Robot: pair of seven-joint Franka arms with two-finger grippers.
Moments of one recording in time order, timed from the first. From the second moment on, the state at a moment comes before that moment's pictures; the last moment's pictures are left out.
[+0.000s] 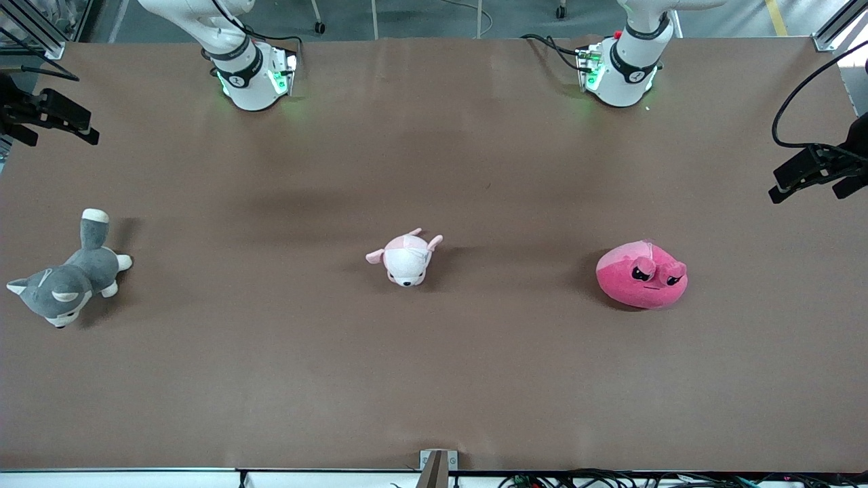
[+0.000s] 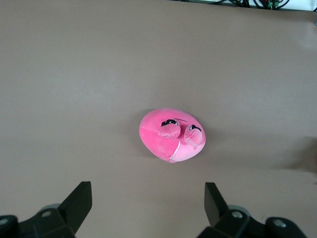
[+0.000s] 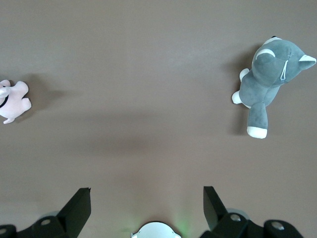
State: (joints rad) left arm -0.03 0.03 0.02 -1.49 -0.02 1.63 -0.08; right arm -0.01 -0.11 -0.03 -1.58 0.01 1.40 -0.04
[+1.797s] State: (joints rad) left arm -0.09 0.36 0.01 -1.50 -0.02 1.66 -0.08; right arm -0.01 -0.11 -0.03 -1.58 0.01 1.40 -0.04
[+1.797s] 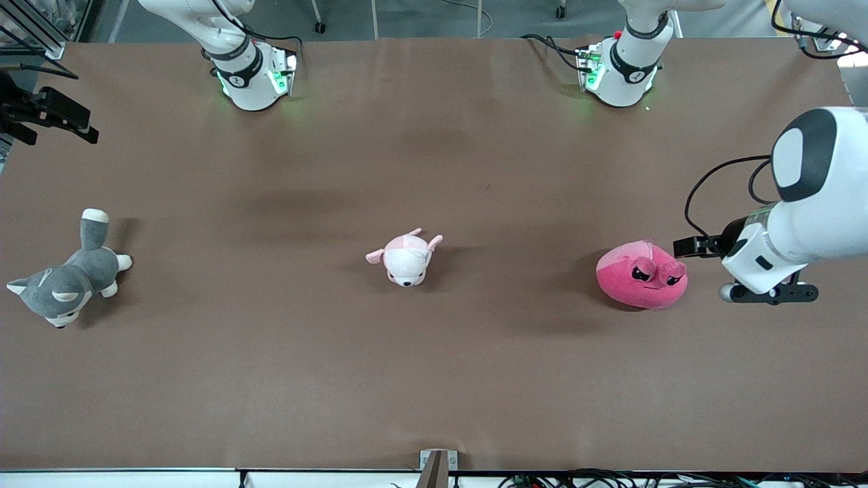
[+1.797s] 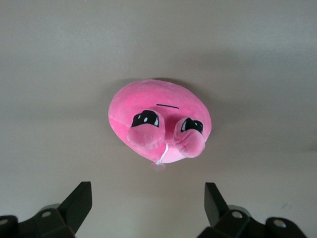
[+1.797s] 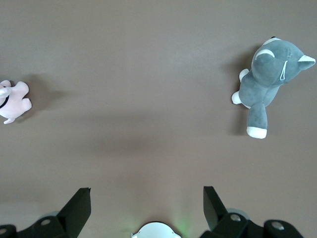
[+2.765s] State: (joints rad) left arm -0.07 0.46 0.01 -1.58 -0.02 1.80 -0.08; right arm -0.01 -0.11 -0.03 -1.58 0.01 1.41 -0.04
